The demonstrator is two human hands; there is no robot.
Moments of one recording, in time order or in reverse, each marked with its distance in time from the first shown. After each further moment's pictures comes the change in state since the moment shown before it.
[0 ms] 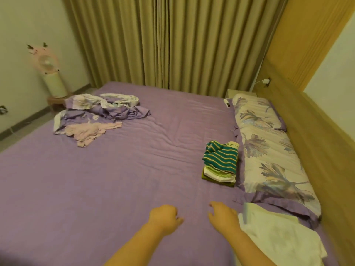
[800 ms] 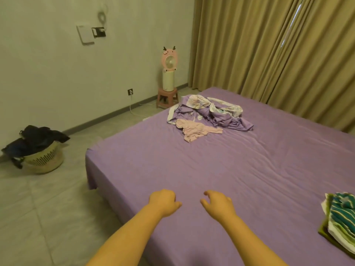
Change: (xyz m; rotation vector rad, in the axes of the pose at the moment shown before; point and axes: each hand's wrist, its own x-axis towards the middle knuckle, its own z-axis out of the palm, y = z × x) left_hand -0.153 -0.383 -0.038 -0.194 0.125 -0.473; right_hand 0.005 -0.436 0.058 -0.156 -0.065 -0.524
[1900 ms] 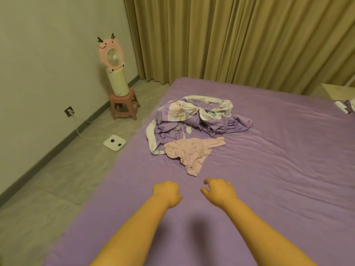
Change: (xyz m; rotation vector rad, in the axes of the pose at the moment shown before) left_hand 0.428 -0.150 -0.231 0.288 -0.122 0.342; right_hand 0.416 -0.139 -0.104 0.052 0.023 0.298
